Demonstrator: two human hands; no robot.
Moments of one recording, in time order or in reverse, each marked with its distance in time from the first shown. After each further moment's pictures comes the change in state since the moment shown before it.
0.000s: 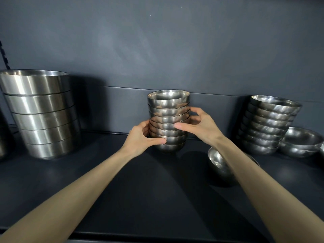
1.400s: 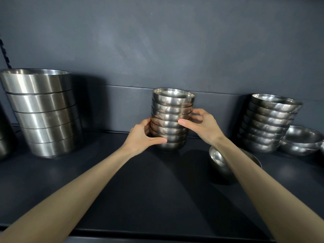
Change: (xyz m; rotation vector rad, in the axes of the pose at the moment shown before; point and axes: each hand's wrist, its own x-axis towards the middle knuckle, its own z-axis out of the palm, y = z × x) left_hand 0.005 -0.008 -0.005 0.073 -0.040 0.004; right_hand -0.003 0.003 0.003 0.001 0.058 -0.009
